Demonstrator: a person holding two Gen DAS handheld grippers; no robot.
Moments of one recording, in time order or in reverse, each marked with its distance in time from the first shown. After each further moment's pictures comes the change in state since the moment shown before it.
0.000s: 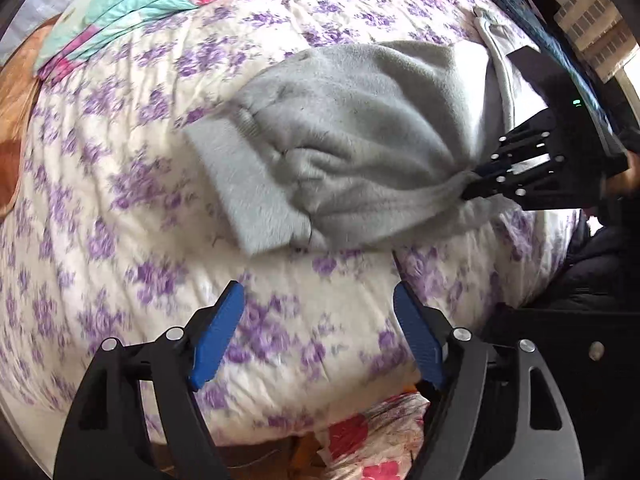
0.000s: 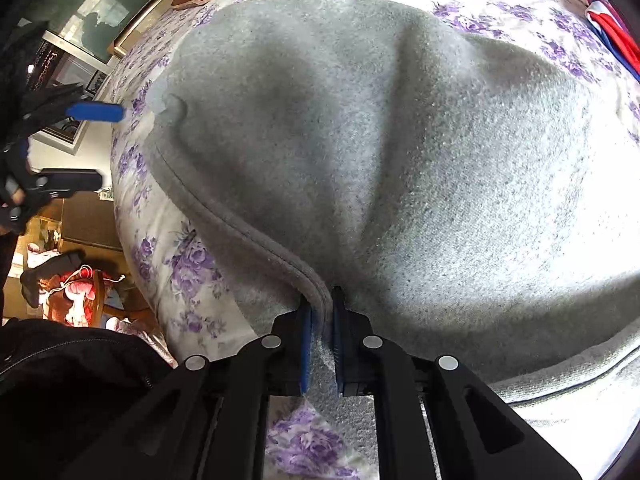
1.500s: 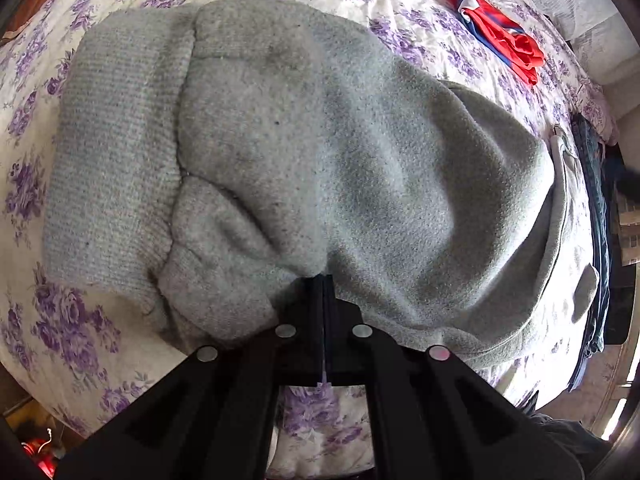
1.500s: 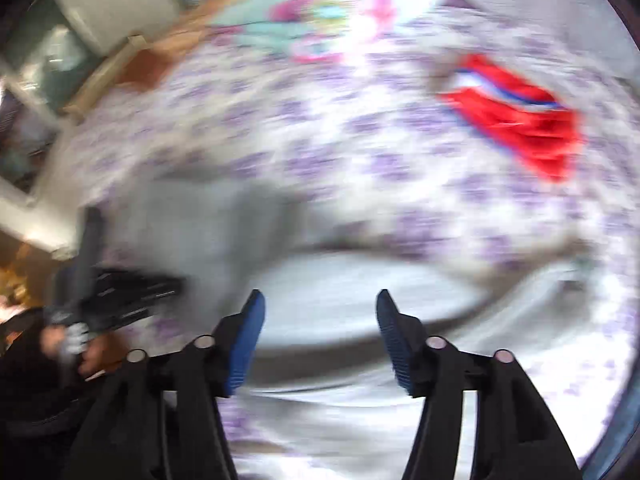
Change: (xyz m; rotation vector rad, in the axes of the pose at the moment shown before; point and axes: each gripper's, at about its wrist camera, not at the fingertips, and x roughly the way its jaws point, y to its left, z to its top) left arm 0.099 -0.028 0.048 -0.540 -0.065 -0.112; right arm -0.144 -0.065 0.041 0.162 -0.159 -0.311
